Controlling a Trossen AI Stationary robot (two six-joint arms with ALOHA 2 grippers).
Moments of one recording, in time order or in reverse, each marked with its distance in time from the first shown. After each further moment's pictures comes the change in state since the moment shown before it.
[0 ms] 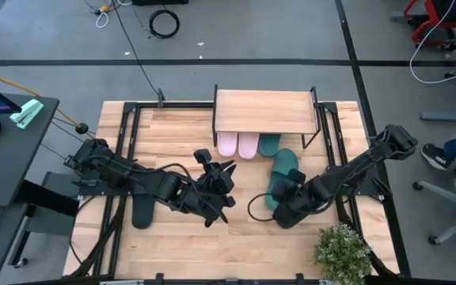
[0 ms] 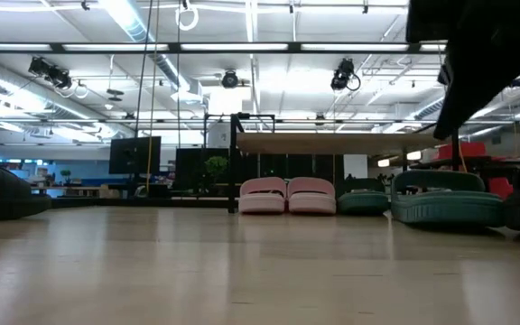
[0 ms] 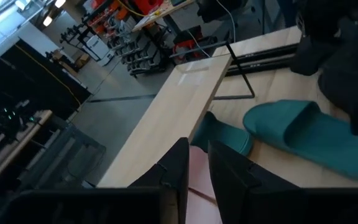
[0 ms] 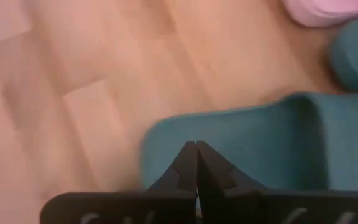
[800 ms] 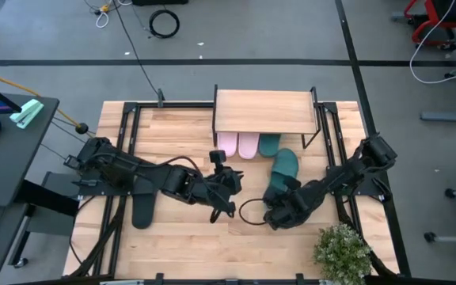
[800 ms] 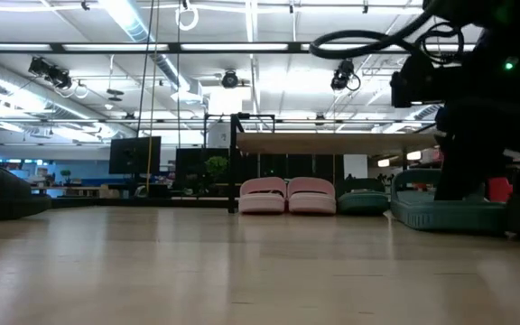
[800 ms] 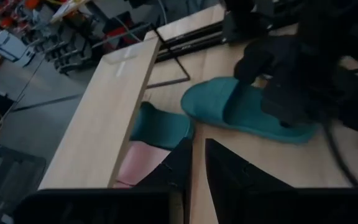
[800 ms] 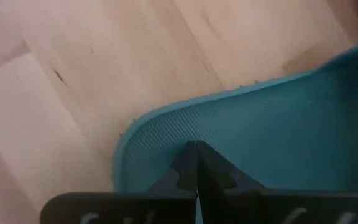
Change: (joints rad) left arm 0.078 0.023 0.000 -0.005 0.358 0.083; right arm -0.007 0.269 -0.005 0.099 -0.024 0.129
